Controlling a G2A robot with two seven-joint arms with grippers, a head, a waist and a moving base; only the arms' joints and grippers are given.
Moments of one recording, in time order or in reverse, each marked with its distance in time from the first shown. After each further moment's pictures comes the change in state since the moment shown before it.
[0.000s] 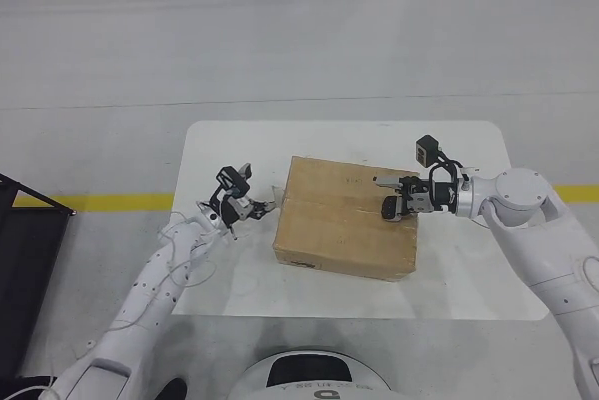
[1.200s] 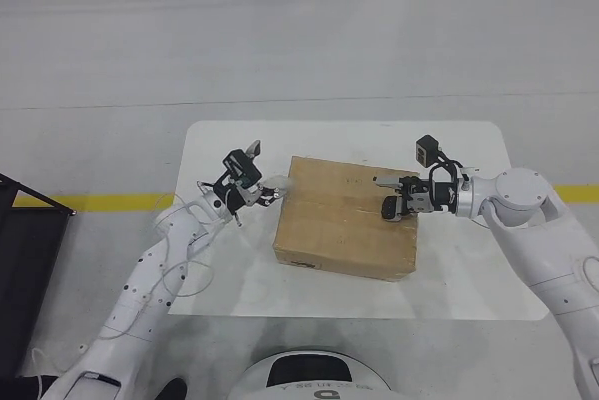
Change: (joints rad) left arm 0.043 0.029 -0.012 -0.345 0.061 0.014 -0.161; right arm 0.000 0.000 0.000 0.000 0.000 0.000 0.000
